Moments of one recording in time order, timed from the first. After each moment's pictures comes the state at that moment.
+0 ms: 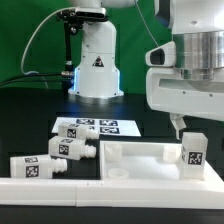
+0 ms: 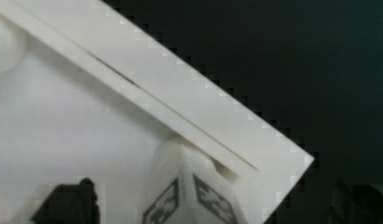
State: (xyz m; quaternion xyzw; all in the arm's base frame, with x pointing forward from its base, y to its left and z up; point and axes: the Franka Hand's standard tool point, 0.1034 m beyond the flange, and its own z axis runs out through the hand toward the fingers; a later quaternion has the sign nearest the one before) arm 0.633 0.126 0.078 -0.92 0.39 0.00 0.08
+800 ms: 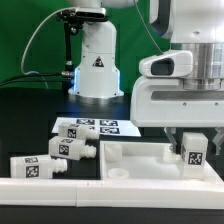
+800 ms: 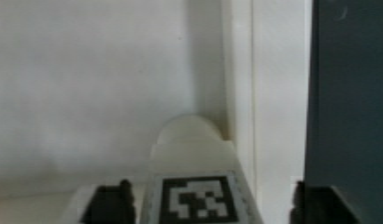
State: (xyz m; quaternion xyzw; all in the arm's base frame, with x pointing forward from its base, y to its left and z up) arm 0.631 0.116 0.062 -0.99 0.10 -0.03 0.03
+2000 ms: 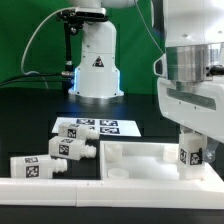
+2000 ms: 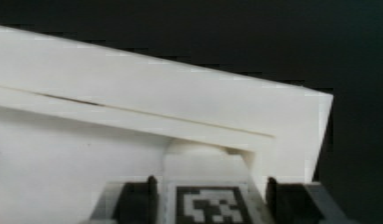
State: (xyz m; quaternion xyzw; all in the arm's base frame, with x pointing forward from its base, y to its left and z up) arm 0.638 0.121 0.061 -0.78 0.62 0.01 0.08
